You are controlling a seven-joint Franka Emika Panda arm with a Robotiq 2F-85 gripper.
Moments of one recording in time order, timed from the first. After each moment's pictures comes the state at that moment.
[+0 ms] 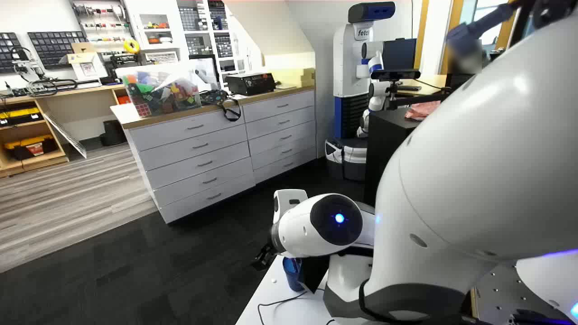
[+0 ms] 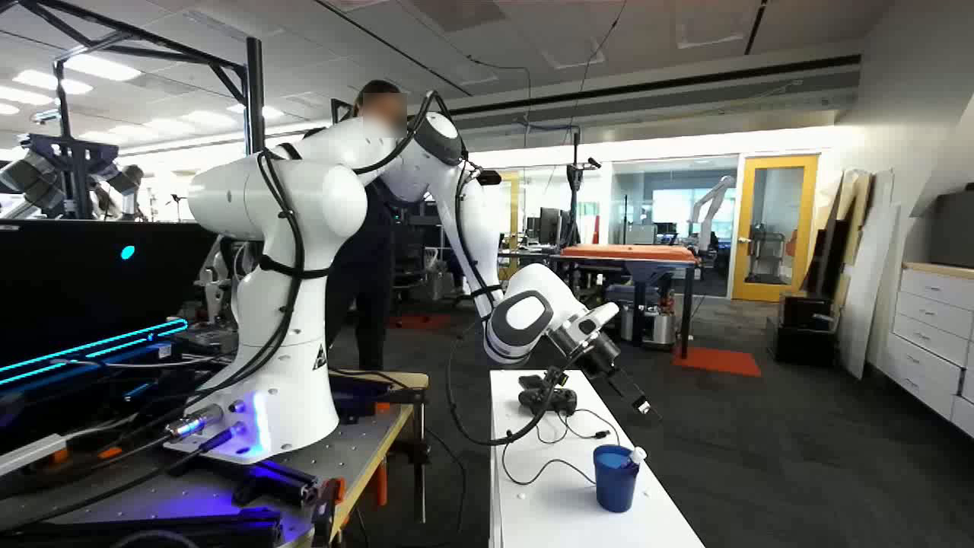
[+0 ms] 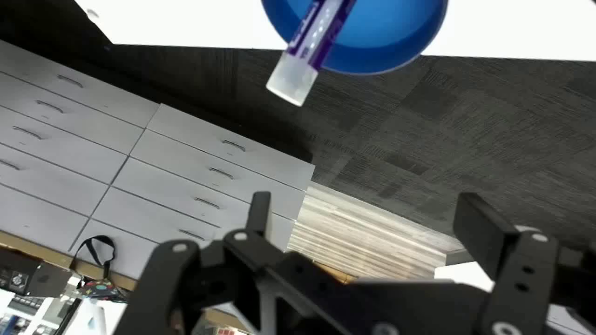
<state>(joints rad) 1.37 1.06 -0.79 -2.35 0.56 3.46 0.45</state>
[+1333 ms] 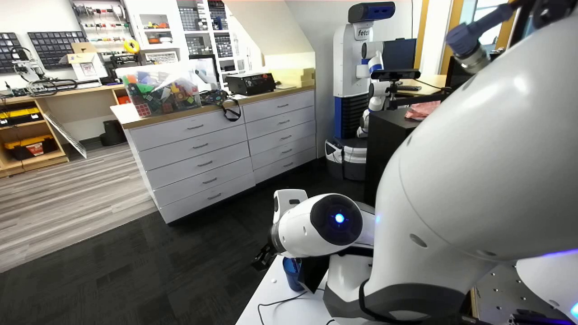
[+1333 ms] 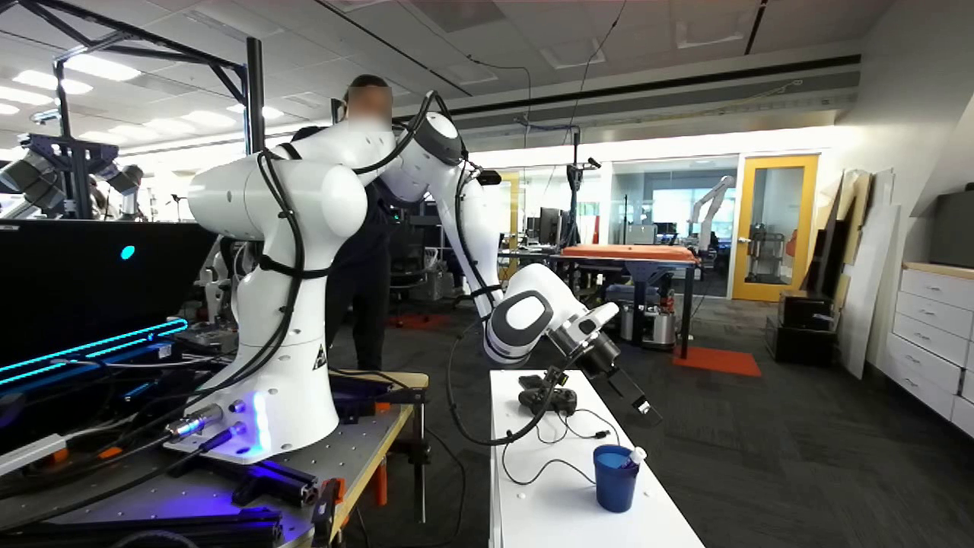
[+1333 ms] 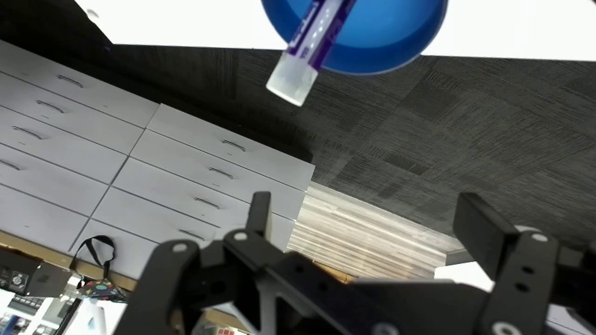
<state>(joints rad) 1.37 1.06 -0.79 -2.35 0.56 3.46 0.45</state>
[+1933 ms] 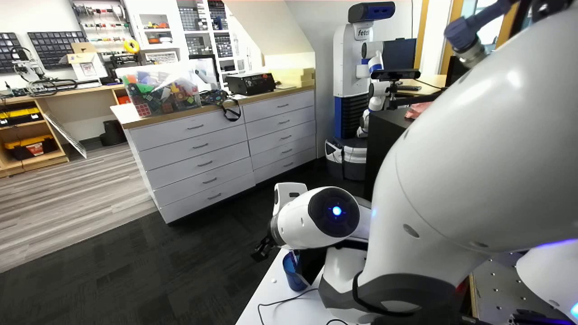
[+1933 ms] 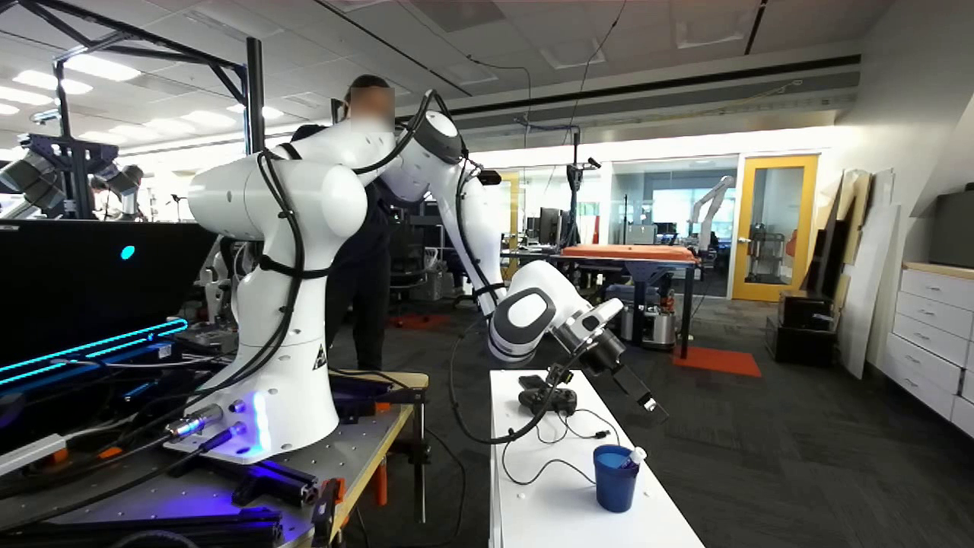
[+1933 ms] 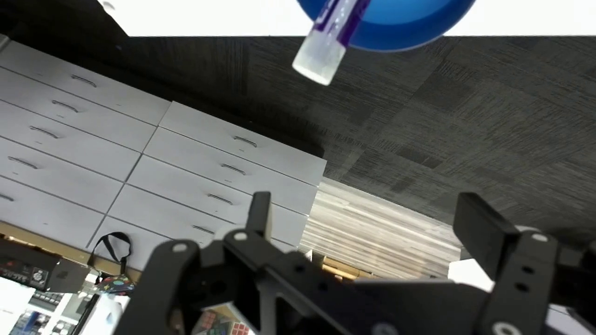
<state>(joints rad) 1.37 1.06 -0.81 -2.35 0.59 3.45 0.43</state>
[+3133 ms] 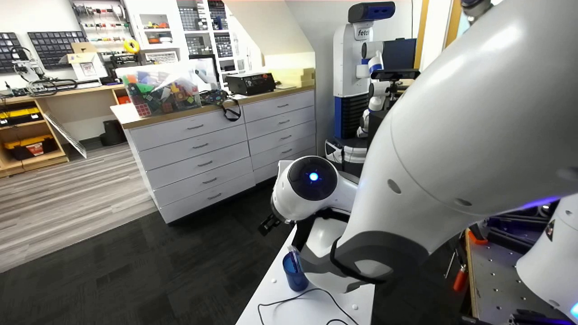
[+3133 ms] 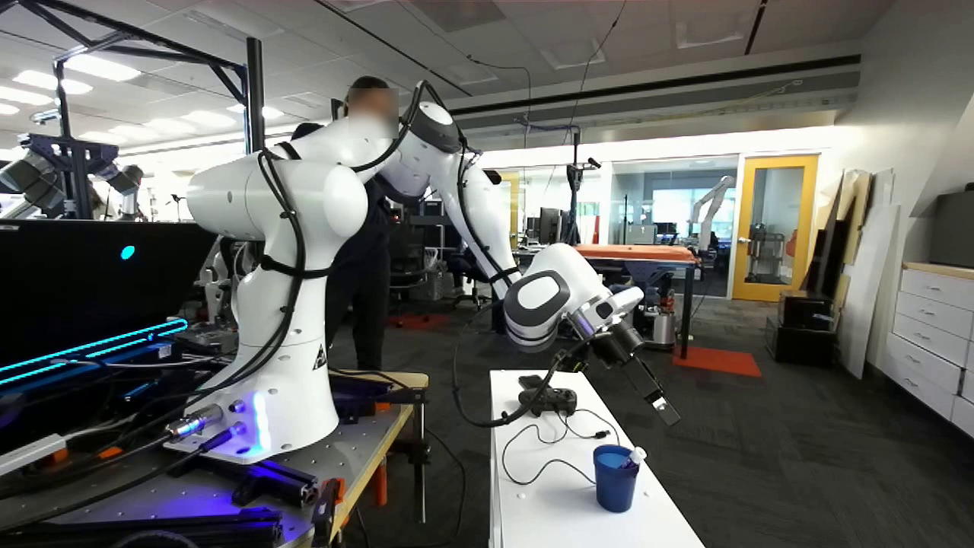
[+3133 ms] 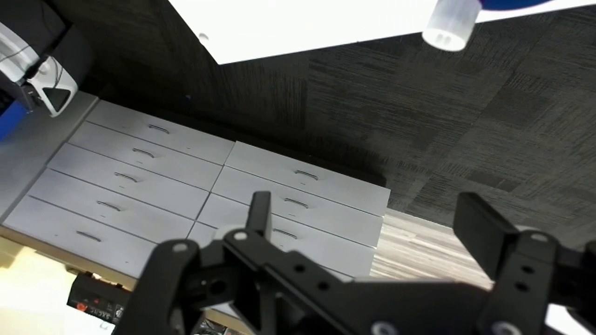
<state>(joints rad) 1.39 1.05 -0.92 -2.36 0.67 3.23 0.40</state>
